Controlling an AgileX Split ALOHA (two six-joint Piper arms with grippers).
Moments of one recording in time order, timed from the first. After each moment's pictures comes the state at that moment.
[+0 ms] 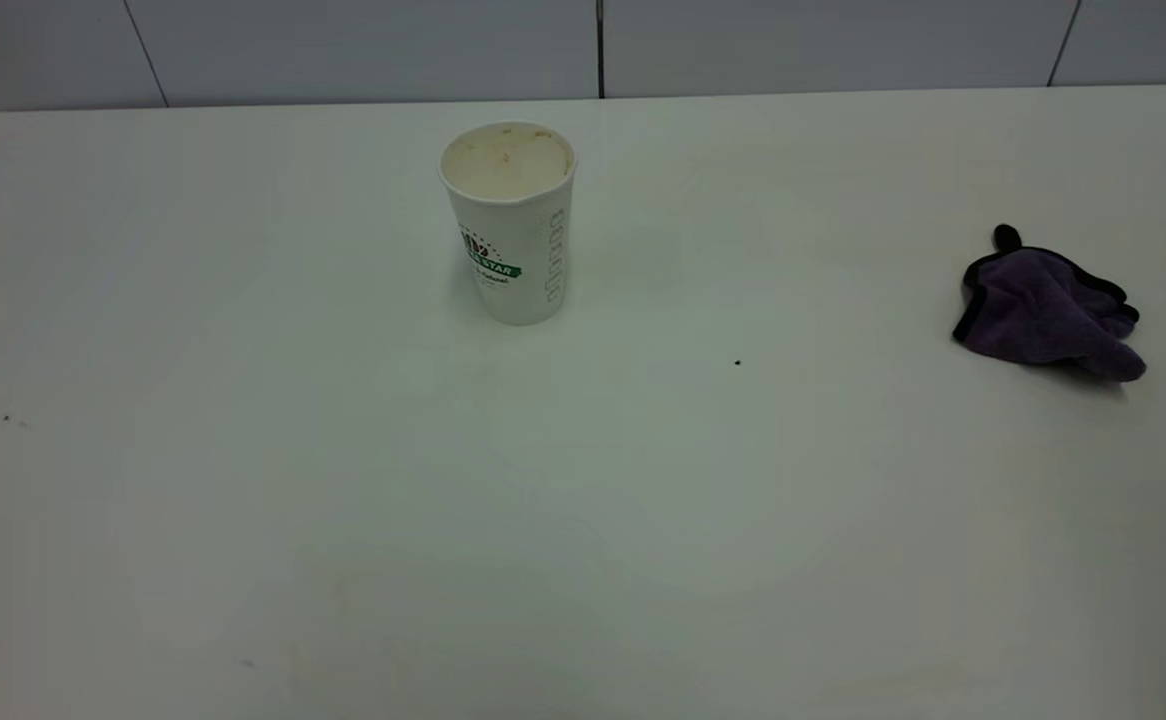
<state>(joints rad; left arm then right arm) -0.01 -0.02 -0.49 0.05 1.14 -0.05 0.08 0.25 -0.53 0.03 1.17 -0.10</state>
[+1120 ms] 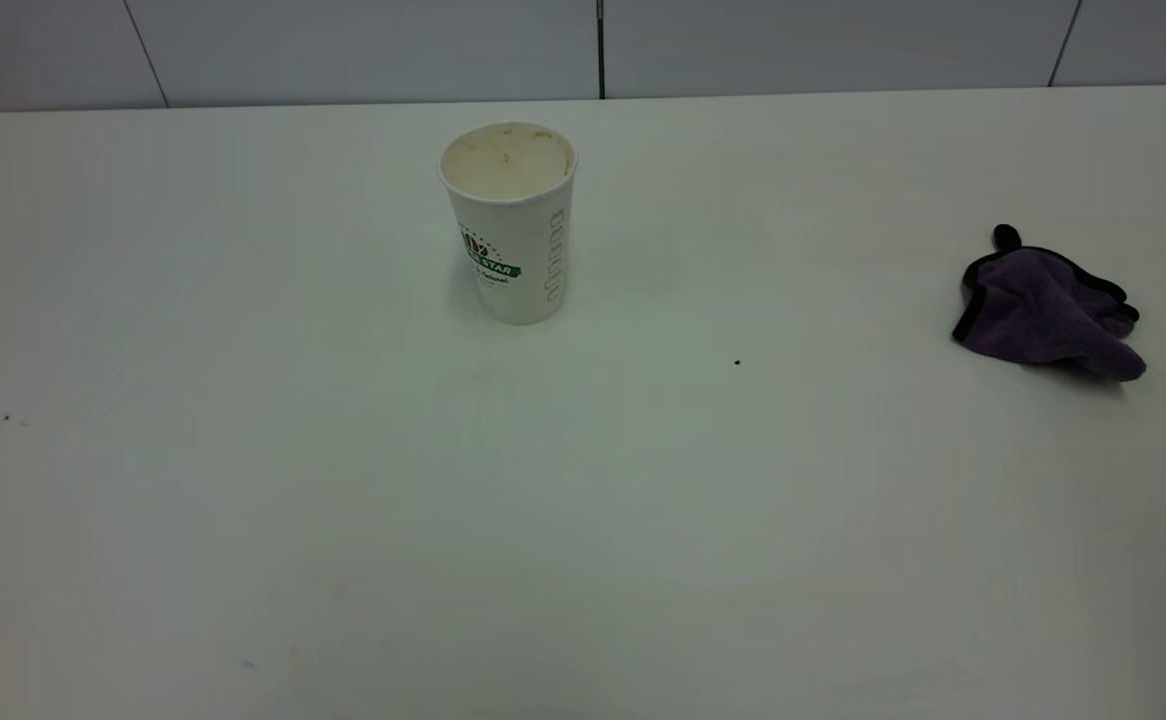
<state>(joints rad) -0.01 -0.02 -0.49 0.05 1.14 -0.05 -0.01 0.04 -0.48 0.04 1.12 -0.12</state>
